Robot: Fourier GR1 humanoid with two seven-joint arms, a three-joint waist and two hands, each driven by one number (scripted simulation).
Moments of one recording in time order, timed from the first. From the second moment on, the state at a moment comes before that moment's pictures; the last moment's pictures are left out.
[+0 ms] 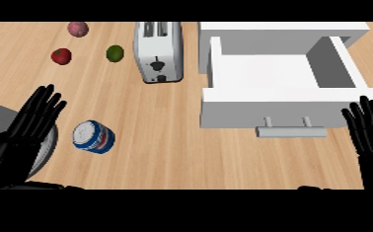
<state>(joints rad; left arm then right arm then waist) 0.13 0.15 0.14 -2.03 0.17 -0.24 0.27 0.24 -0.07 -0.14 -2.08 -0.04 0.11 0.08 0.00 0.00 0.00</state>
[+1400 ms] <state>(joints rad) 0.07 0.17 0.25 -1.50 0.03 -0.30 -0.16 0.23 -0.05 -0.21 -2.02 -0.05 0.18 0.01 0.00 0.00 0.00</state>
